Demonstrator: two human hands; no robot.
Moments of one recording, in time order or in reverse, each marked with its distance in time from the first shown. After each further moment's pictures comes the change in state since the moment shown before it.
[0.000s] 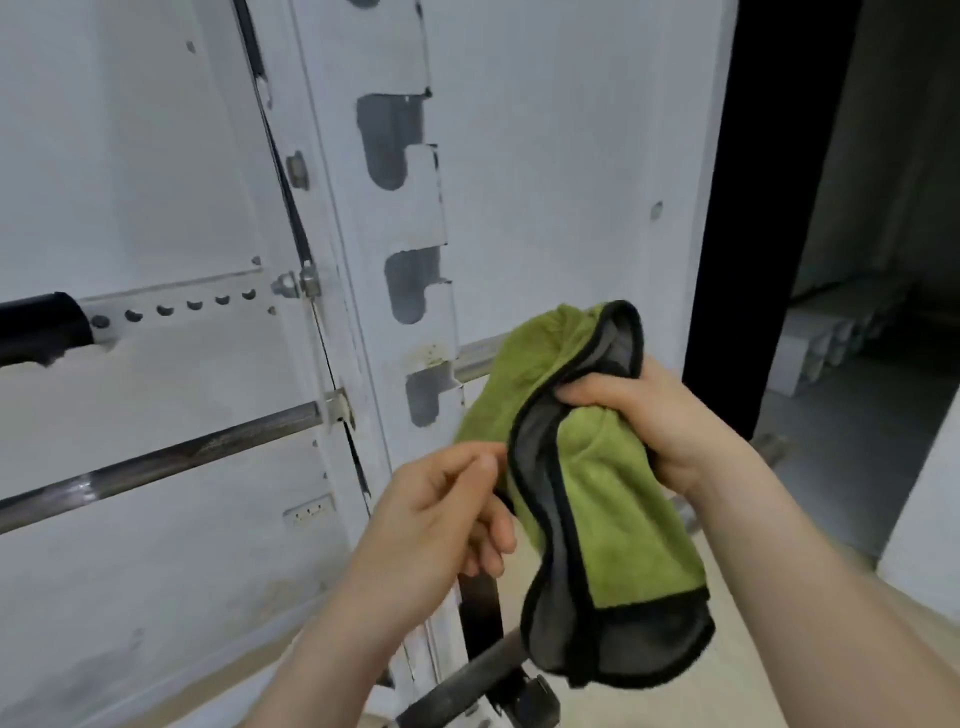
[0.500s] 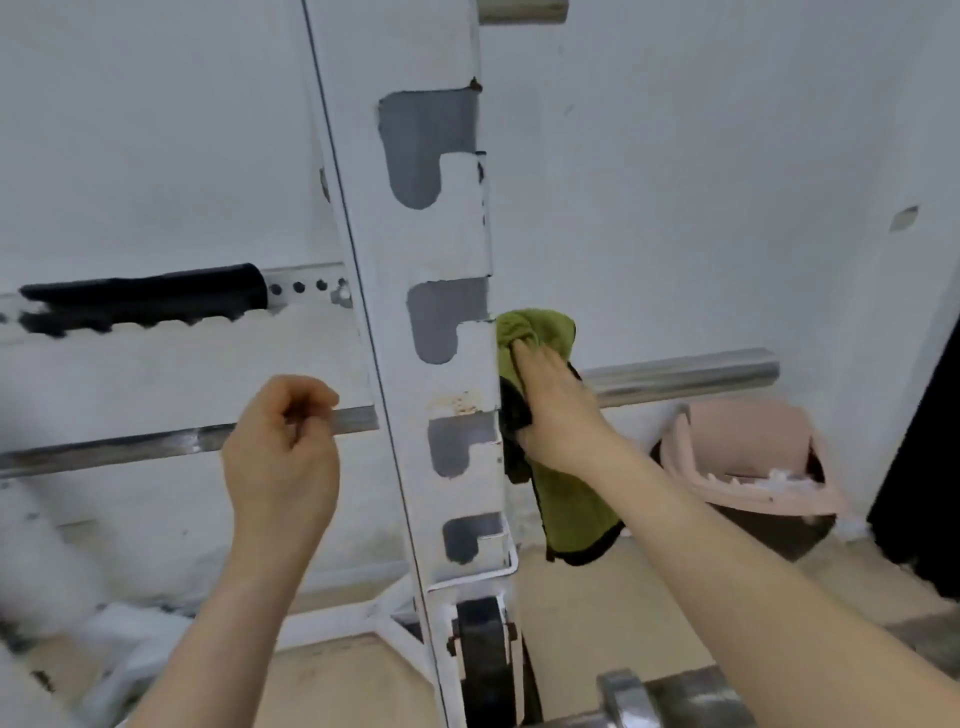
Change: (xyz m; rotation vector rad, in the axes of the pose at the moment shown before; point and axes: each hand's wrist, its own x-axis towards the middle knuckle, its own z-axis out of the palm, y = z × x) left_hand 0.066 -0.024 -0.067 0.570 1.115 0.168; right_hand 0.178 0.076 0.035 -1.180 -0.306 -0.447
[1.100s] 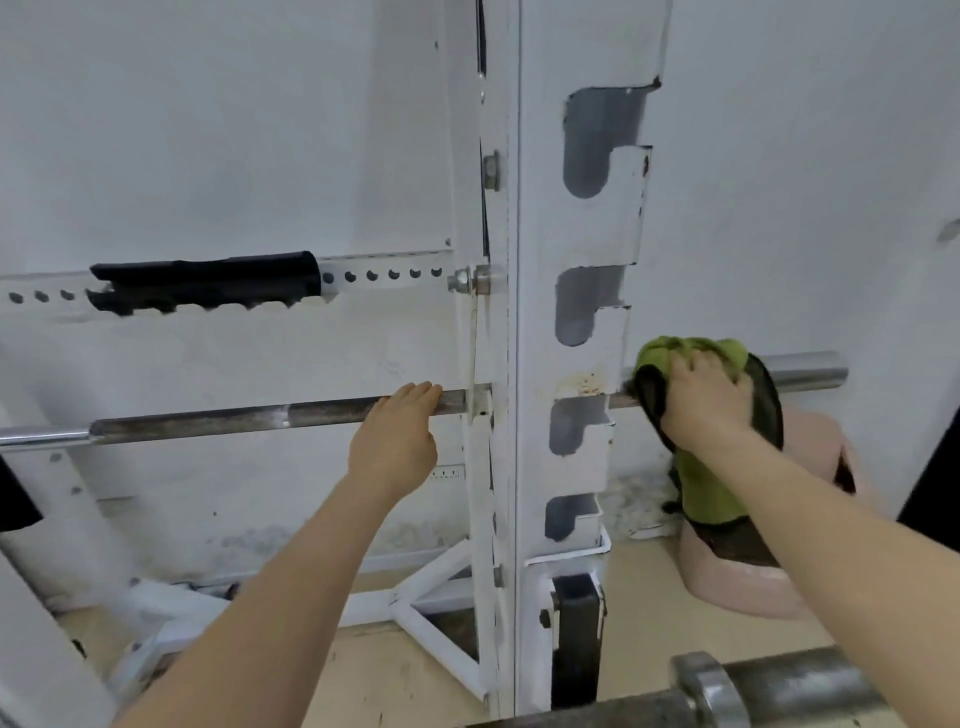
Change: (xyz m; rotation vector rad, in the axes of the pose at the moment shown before) left_hand 0.045 -0.090 0.015 0.597 -0.543 0.248; right_hand 0.012 0.060 0.008 -0.509 0.135 0.389
